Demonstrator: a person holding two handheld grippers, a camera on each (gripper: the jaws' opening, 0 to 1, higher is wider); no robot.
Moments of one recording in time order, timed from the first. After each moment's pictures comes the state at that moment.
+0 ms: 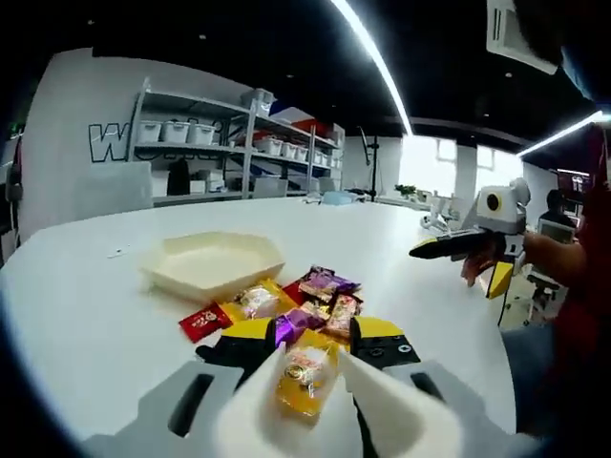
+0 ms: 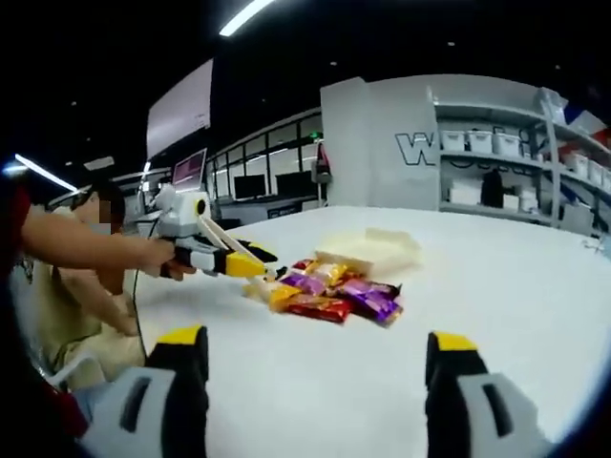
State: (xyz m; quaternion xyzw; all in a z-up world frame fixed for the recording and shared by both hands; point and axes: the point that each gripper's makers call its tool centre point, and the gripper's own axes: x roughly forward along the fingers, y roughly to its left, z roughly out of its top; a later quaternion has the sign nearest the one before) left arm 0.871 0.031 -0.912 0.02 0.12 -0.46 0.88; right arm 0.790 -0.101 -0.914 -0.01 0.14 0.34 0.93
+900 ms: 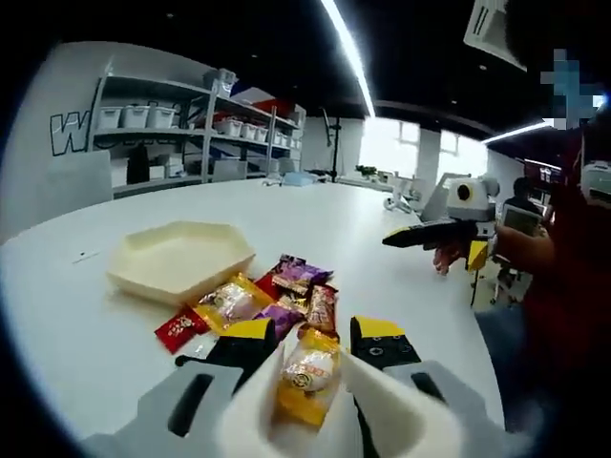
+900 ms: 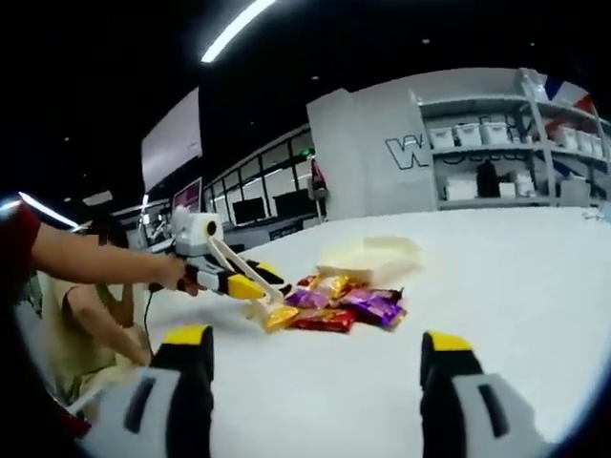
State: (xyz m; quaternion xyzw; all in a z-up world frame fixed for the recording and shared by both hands) left arm 0.863 0.027 -0.917 0.04 0.16 -0.55 0.82; right arm 0.790 -0.105 -0.902 0.07 0.12 0.34 0.93
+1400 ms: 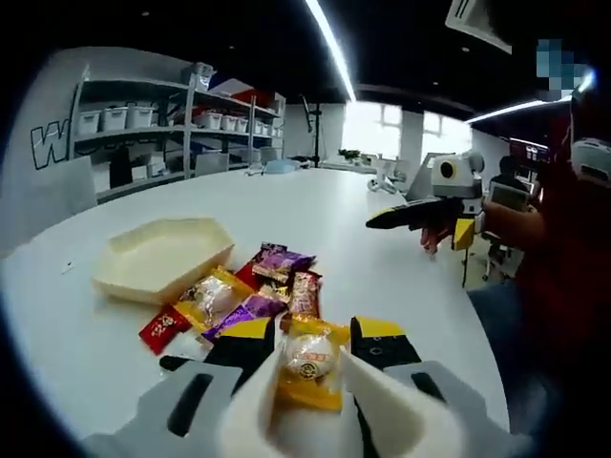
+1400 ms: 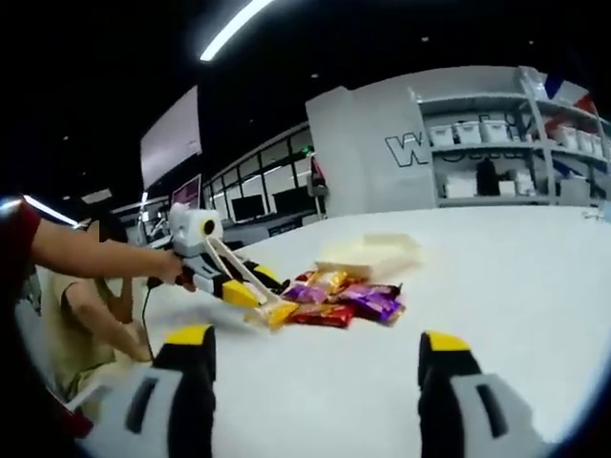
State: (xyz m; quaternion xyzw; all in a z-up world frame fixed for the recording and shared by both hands) left arm 0.850 0.015 -0.927 0.08 0.17 -0.57 0.80; right arm 0.788 -0.102 -0.908 0.05 0.13 0.34 0.93
